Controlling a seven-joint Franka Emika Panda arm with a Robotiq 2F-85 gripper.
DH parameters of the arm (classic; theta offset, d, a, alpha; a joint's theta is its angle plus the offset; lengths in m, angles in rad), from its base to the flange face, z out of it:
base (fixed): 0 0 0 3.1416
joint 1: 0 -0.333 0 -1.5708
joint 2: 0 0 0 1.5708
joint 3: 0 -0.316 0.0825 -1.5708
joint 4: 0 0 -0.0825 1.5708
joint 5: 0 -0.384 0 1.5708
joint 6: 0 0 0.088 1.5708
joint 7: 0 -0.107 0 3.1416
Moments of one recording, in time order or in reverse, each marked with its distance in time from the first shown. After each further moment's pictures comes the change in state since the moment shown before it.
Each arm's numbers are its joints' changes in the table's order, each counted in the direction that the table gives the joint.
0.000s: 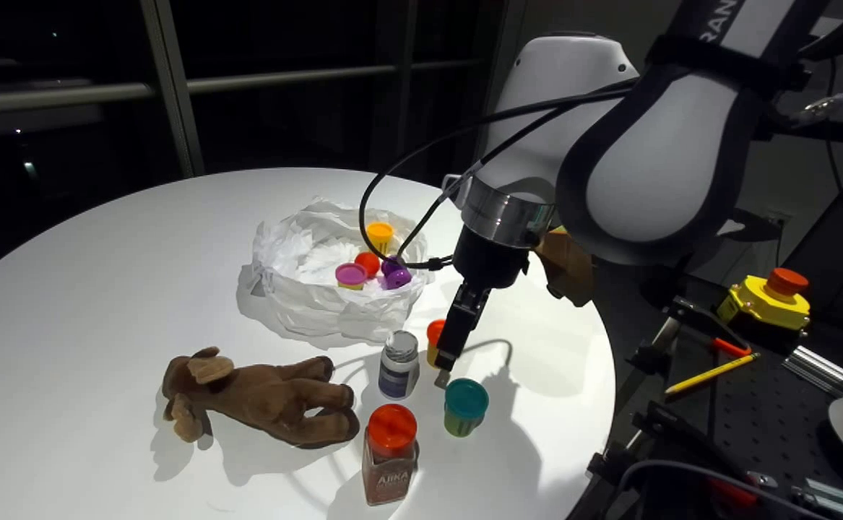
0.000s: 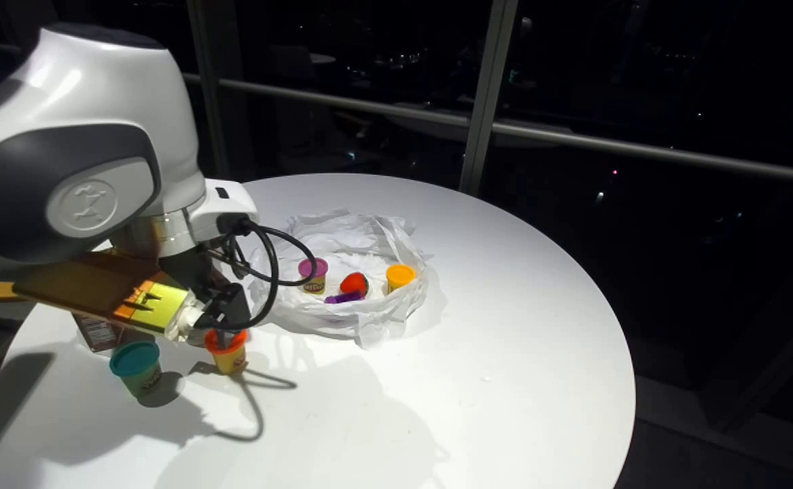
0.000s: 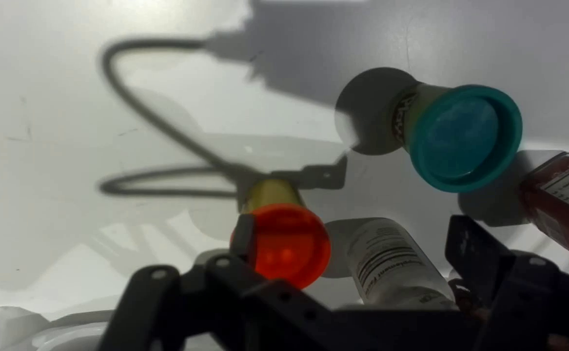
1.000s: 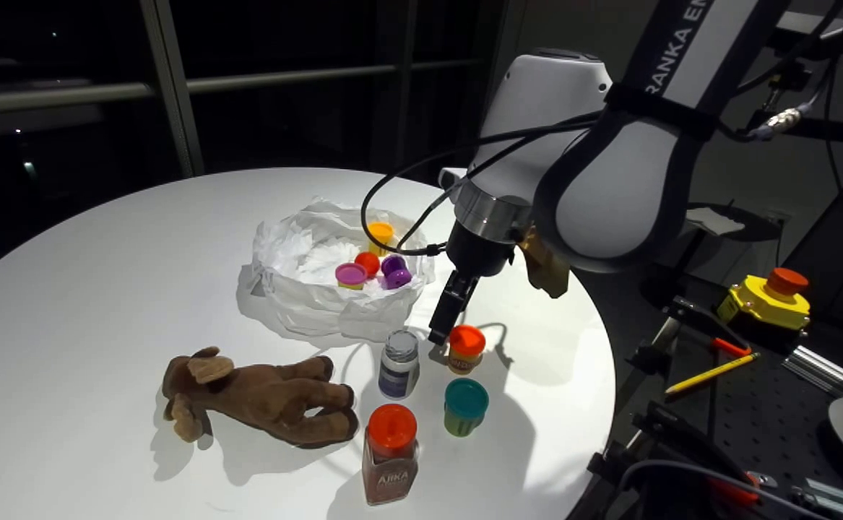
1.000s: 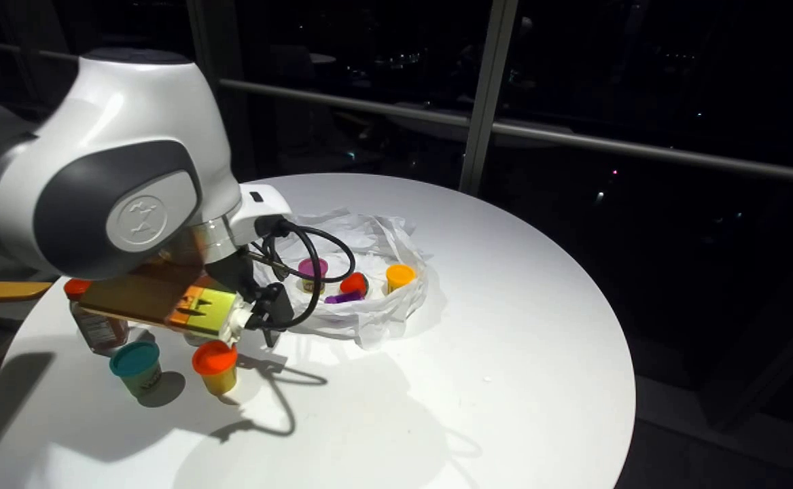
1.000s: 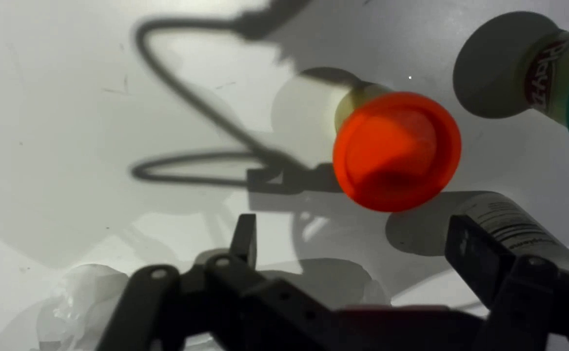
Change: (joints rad) arm -0.156 -0.057 0.211 0.053 0.032 -0.066 -0.011
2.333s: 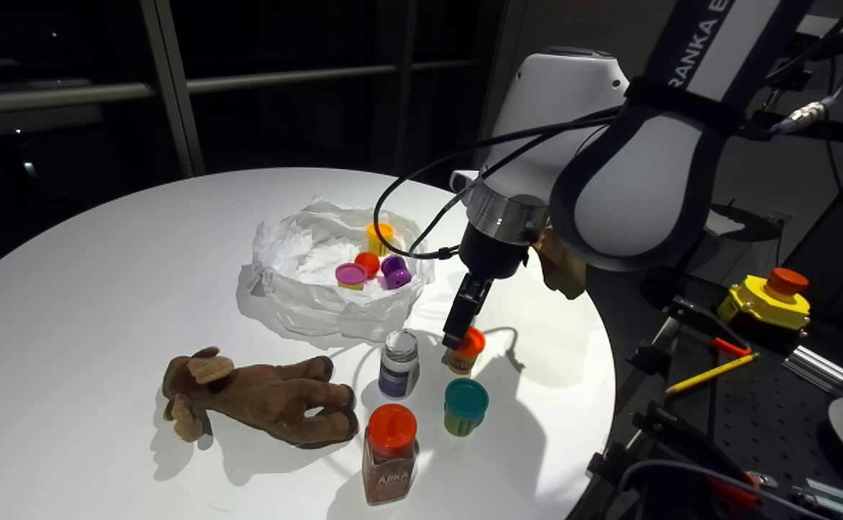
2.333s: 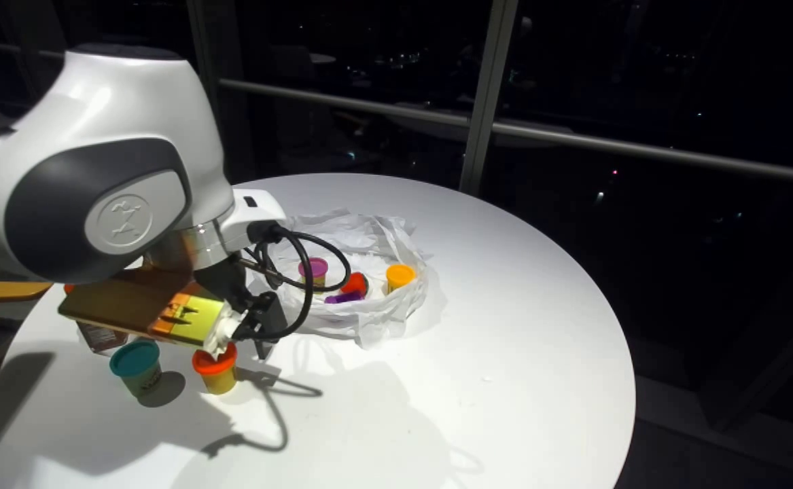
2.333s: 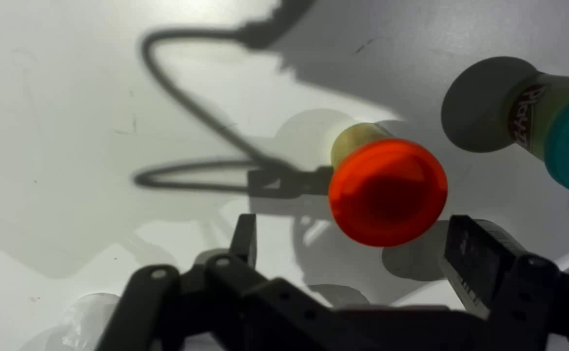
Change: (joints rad) arm 0.003 0.030 0.000 -0.041 0.000 0.021 -0.011
